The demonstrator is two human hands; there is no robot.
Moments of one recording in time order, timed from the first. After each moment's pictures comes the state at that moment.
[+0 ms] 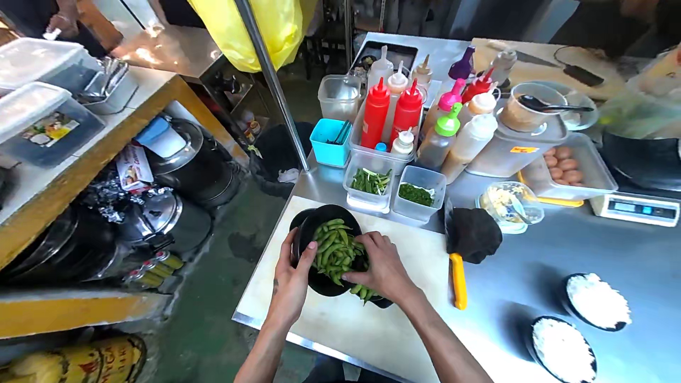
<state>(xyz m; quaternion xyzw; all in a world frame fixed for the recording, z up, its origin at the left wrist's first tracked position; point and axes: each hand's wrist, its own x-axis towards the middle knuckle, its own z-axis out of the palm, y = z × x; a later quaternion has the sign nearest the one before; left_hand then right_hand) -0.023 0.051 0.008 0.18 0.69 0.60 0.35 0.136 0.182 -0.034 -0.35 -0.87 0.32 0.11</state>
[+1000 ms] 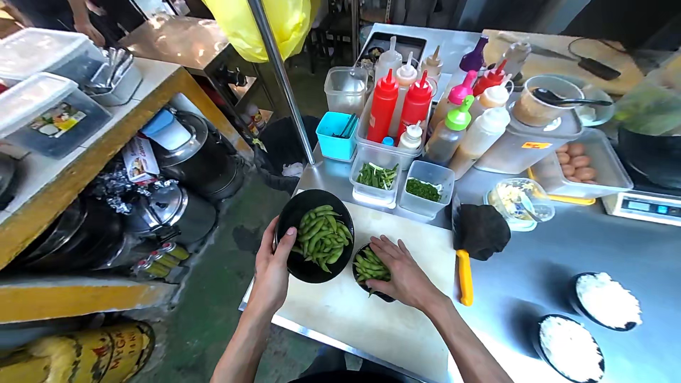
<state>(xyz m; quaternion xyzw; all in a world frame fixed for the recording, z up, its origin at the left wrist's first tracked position) -0.054 0.038 0.027 0.17 0.69 0.62 0.33 0.174 0.183 -0.057 -0.27 -0.91 0.30 0.02</state>
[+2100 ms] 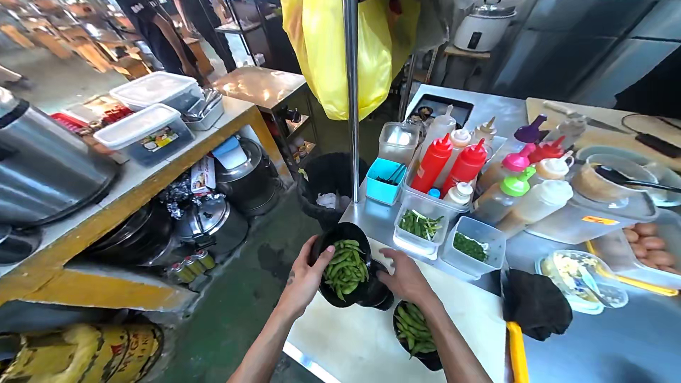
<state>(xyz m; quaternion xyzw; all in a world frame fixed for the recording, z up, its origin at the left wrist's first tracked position) -0.135 0.045 0.024 0.19 0.75 0.54 0.34 0.039 0.220 -0.014 -0.36 -0.82 0.44 0.01</state>
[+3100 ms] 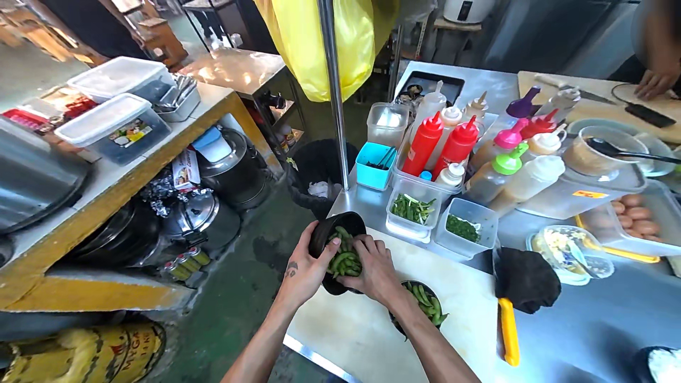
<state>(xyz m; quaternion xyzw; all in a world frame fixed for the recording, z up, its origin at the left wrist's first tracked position) -0.122 0.058 0.034 0.28 0.80 0.44 0.28 0.014 0.177 -0.036 -0.30 -0.91 0.28 0.08</state>
